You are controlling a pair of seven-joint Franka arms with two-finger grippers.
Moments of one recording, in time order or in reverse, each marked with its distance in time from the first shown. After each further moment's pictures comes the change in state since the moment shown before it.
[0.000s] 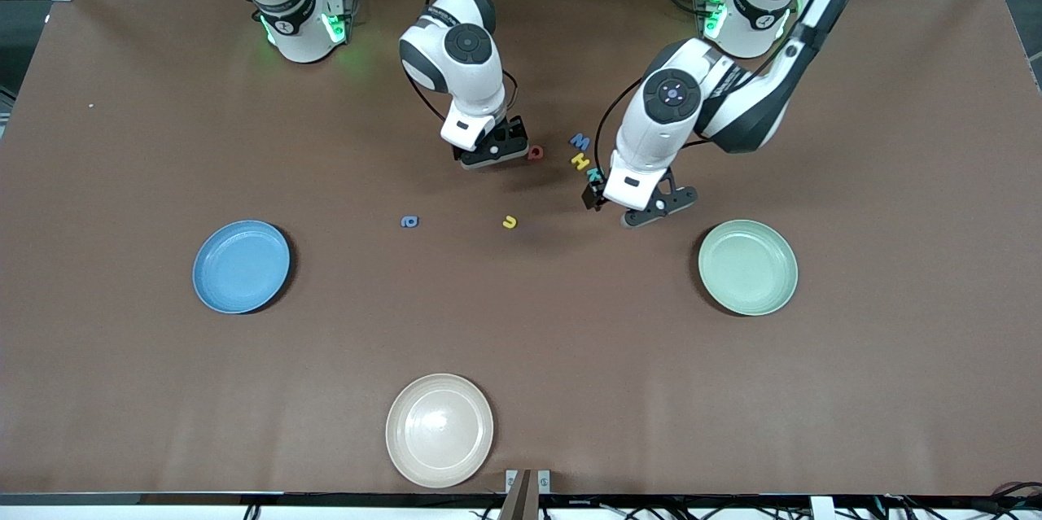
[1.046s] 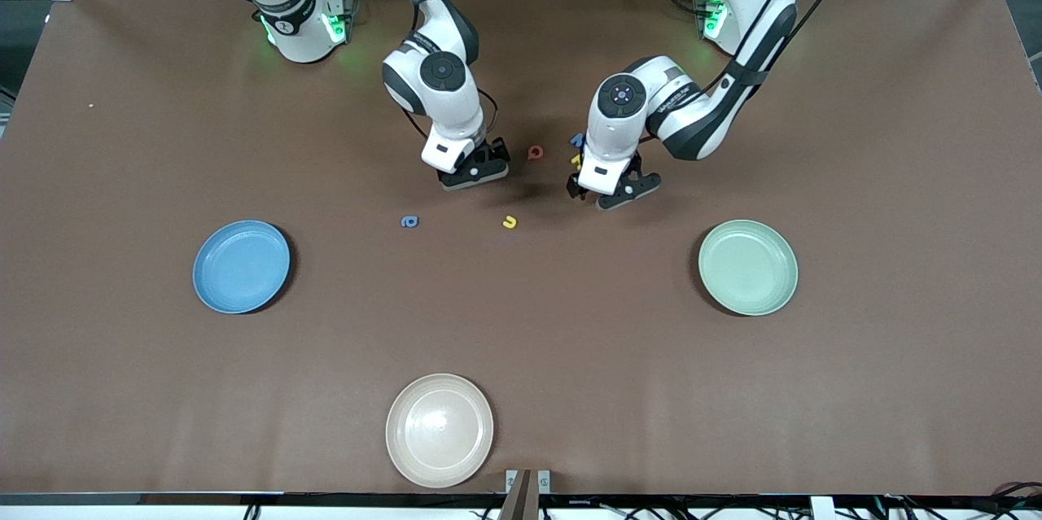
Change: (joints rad) left arm -0.083 0.122 -0.003 -0.141 0.209 0.208 -0.289; right arm -0.074 0.025 0.006 -0.087 -0.001 0.115 -0.098
